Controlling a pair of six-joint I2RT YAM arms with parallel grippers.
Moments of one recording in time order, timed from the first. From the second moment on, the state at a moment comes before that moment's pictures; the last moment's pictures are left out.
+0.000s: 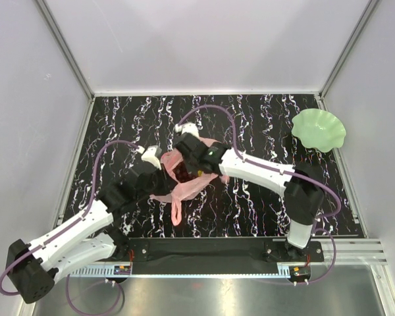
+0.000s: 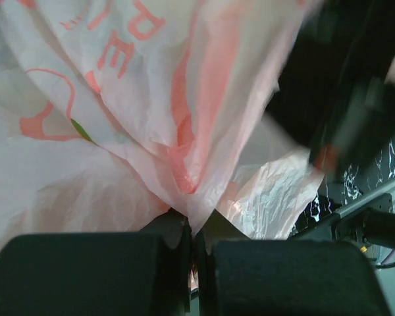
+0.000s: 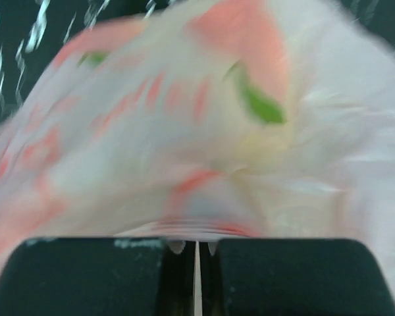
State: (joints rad) left arm -0.73 0.84 0.61 -0.37 -0.06 -0.72; right arm 1.01 1.81 1.51 -0.58 0.36 0.45
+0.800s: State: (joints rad) left arm -0.84 0.85 0.49 -0.26 -0.09 -0.77; right arm 0.65 1.92 1.68 -0.48 0.25 0.40
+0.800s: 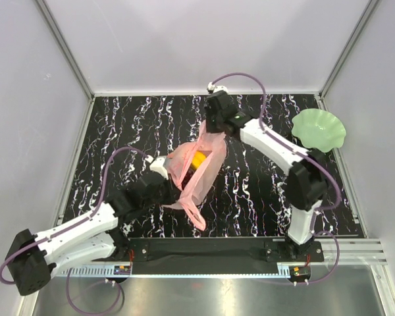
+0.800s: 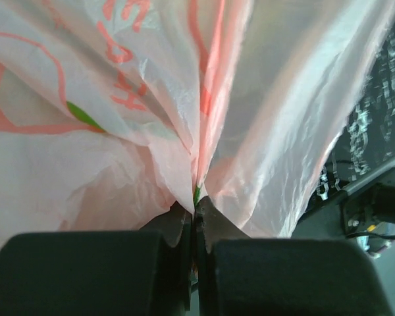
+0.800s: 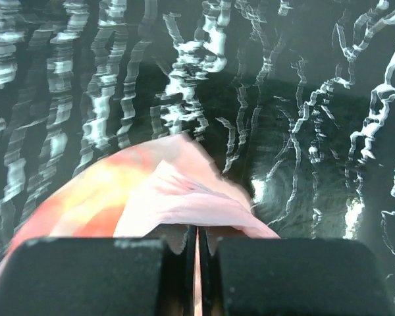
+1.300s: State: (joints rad) left arm -0.84 1.09 0.71 -0.27 -0.19 -0.63; right arm 0.72 1.44 1.42 -0.49 -0.12 0.33
